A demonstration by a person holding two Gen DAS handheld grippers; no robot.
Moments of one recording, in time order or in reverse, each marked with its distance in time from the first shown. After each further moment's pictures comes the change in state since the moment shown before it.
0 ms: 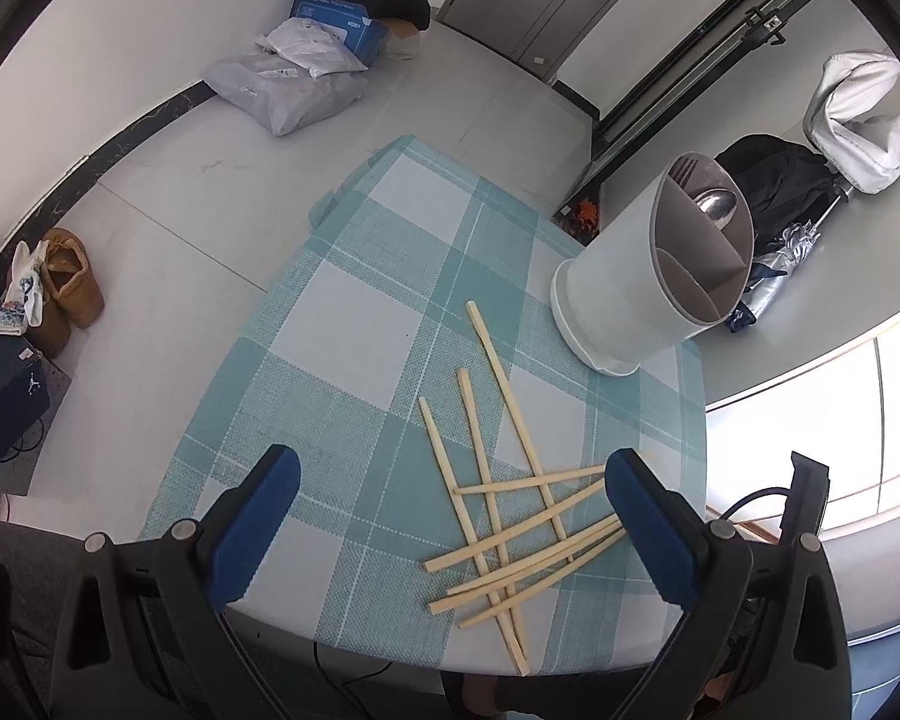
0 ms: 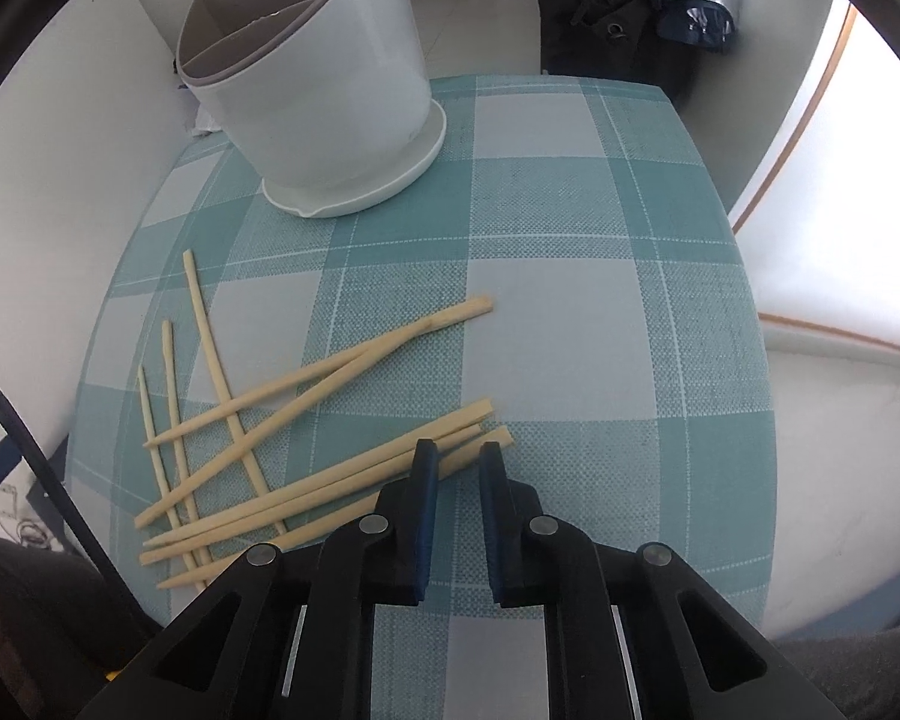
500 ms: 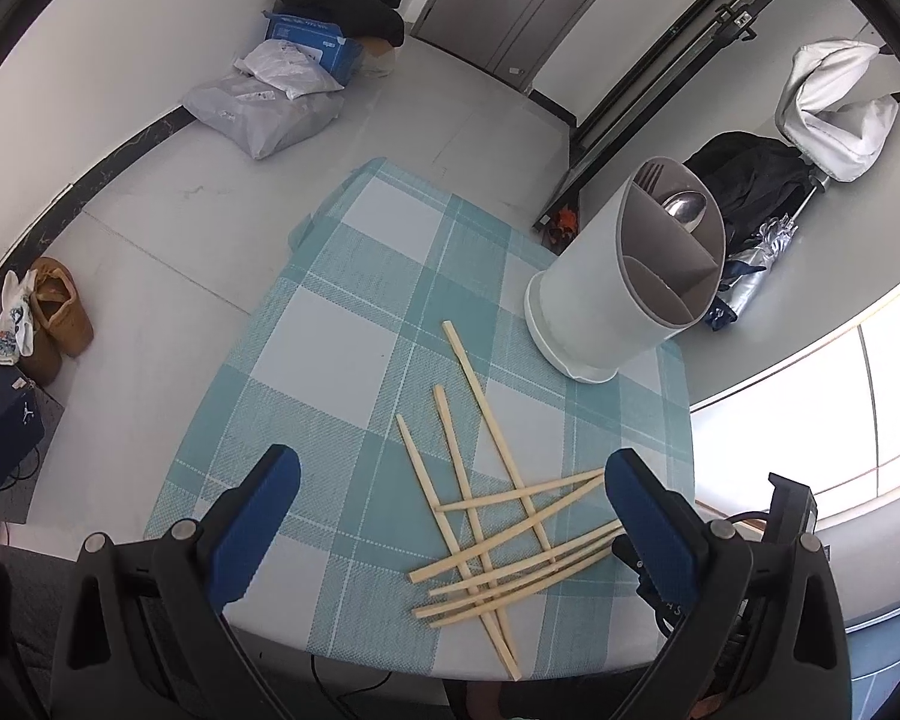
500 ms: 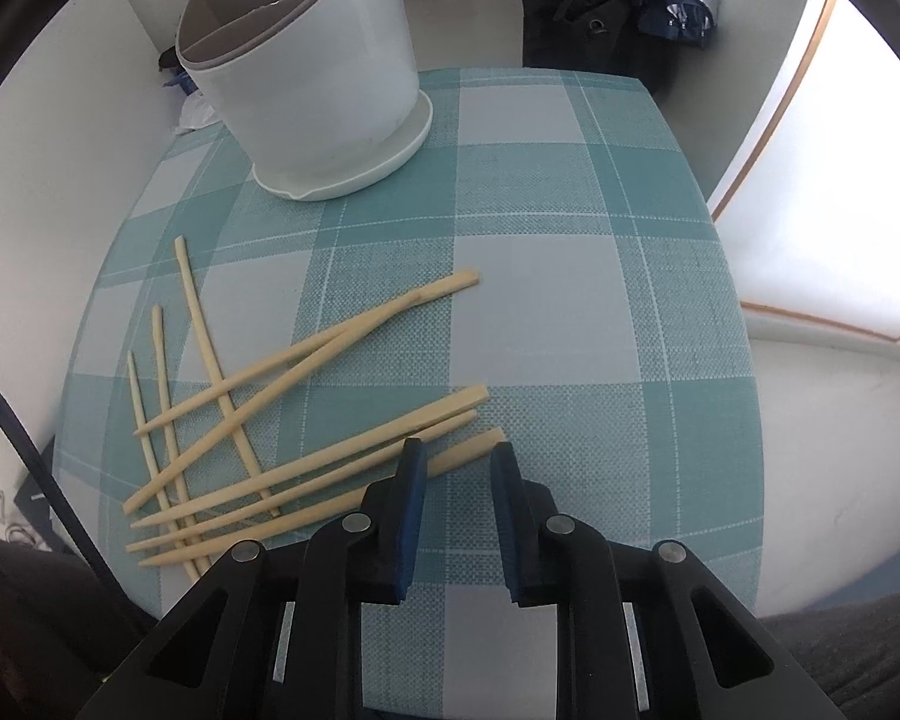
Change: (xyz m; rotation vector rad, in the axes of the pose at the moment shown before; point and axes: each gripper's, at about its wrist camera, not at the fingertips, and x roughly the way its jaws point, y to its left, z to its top) left arm -0.005 -0.010 0.002 0.050 -0.034 -0.026; right arm -0.009 0.004 -0.017 0.019 0.007 -0.046
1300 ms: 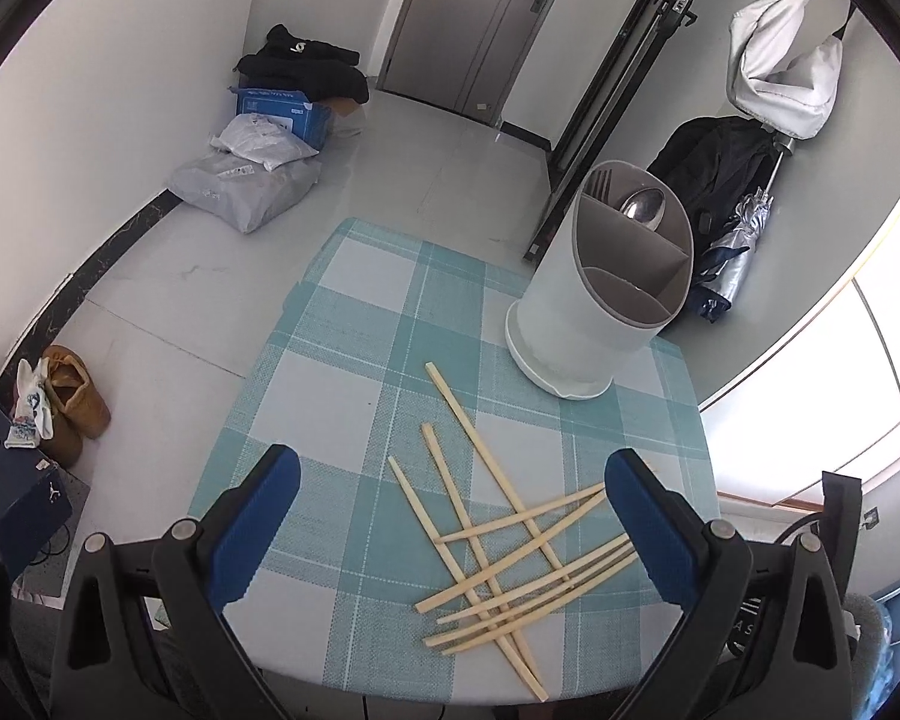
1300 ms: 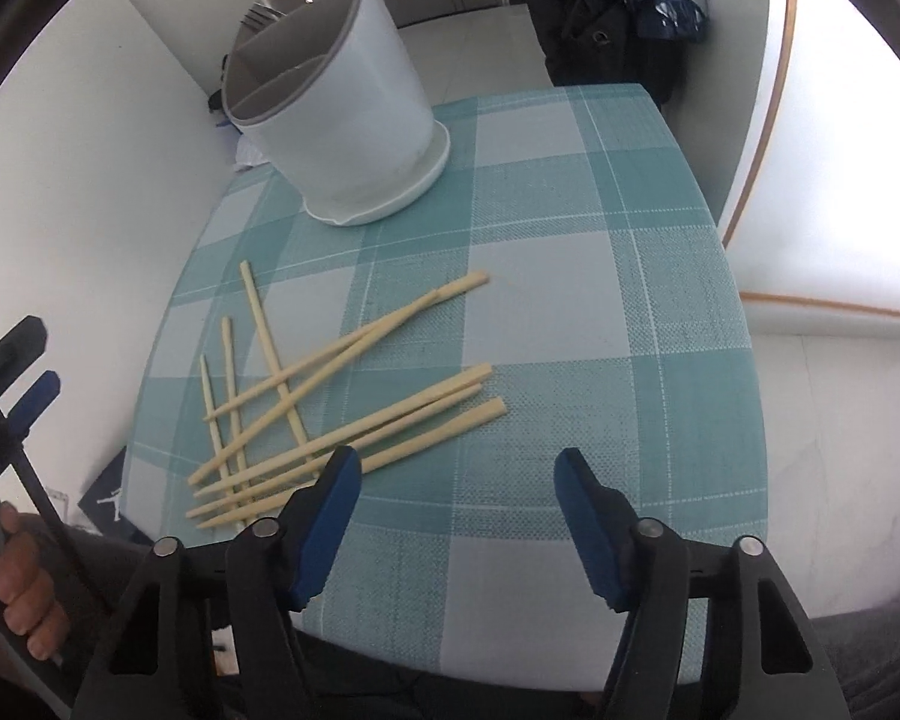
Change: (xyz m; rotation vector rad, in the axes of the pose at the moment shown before) left arm -0.007 -0.024 -0.008 0.158 -0.123 0.050; right arm -0.013 -0.032 -0.012 0.038 -0.050 0.167
